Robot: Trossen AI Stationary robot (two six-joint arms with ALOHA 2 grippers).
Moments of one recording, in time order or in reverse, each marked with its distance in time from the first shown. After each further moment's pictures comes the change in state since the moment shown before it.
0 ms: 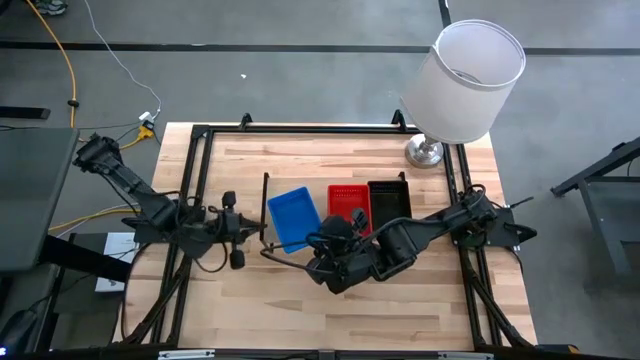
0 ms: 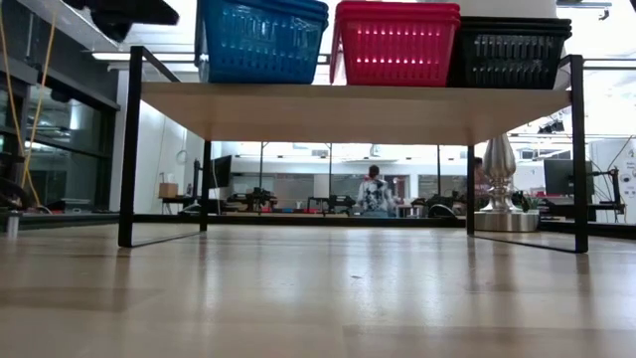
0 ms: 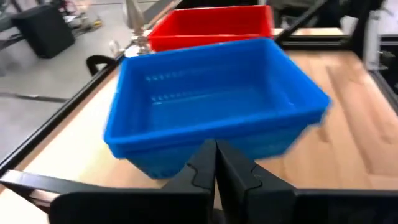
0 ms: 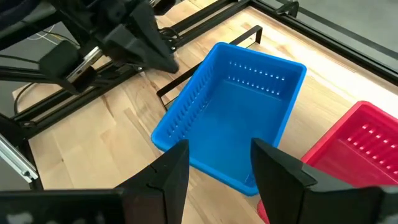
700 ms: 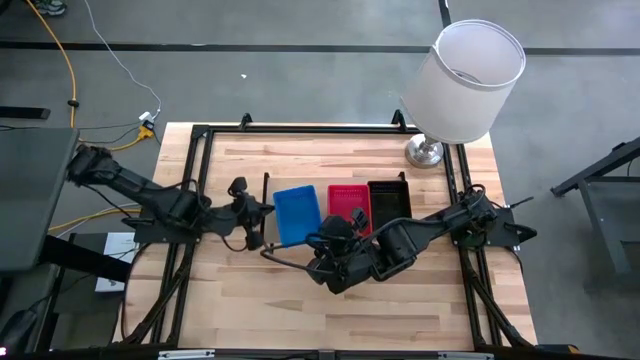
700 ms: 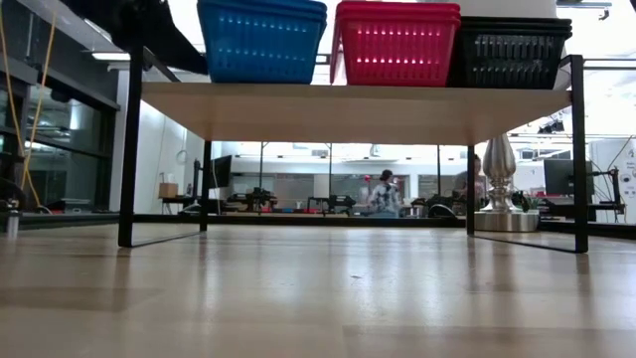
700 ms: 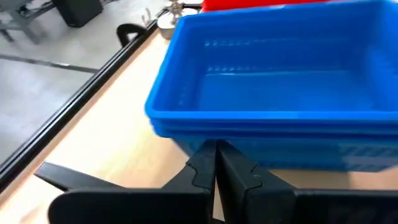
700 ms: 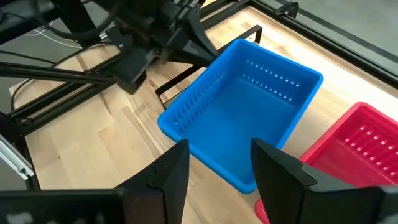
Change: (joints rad) left arm 0.279 0.058 0.002 -0.007 0.149 0.053; right arm 0.000 0.000 0.000 -0.006 0.000 -0.011
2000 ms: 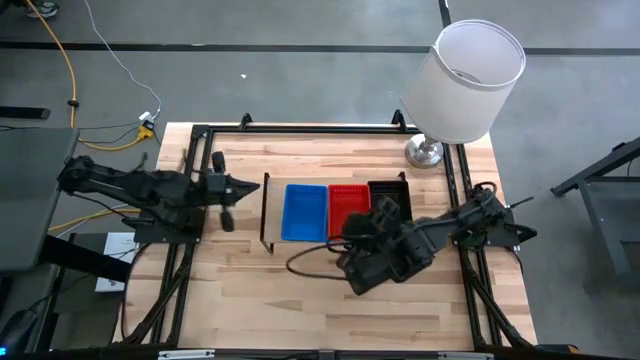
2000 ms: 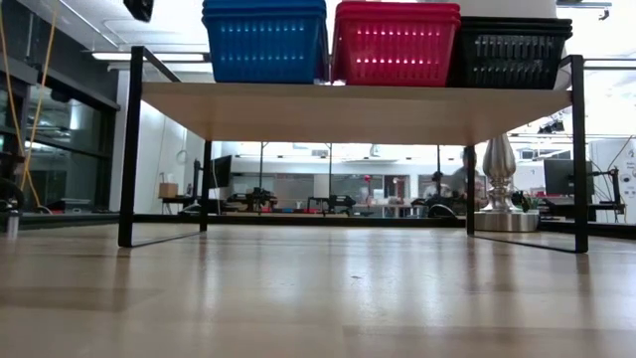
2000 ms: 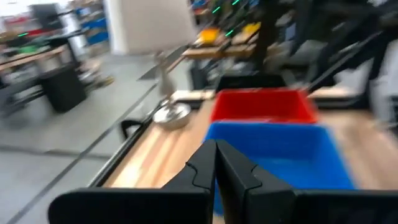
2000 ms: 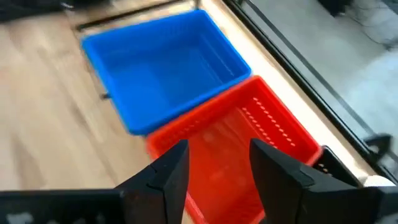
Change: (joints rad) left arm 0.118 -0.360 -0.001 0.109 0.178 0.341; right arm 0.041 -0.060 -0.006 -0.405 0.059 0.013
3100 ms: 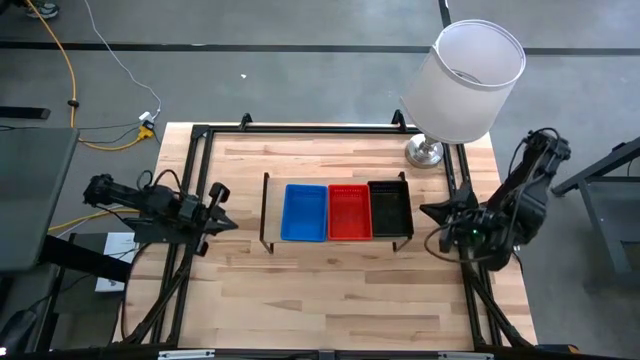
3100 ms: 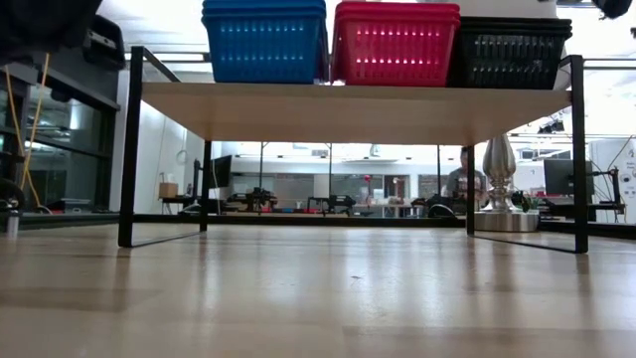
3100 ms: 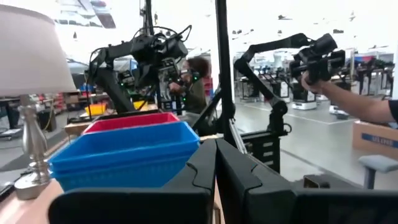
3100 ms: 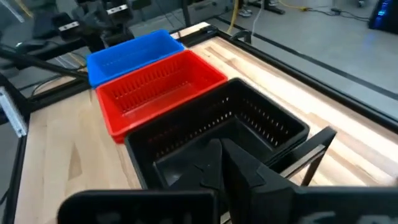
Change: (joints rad) left arm -0.052 -0.631 -0.595 0.316 0.502 0.029; right arm 0.416 -1.073 -1.243 0.392 0.312 0.309
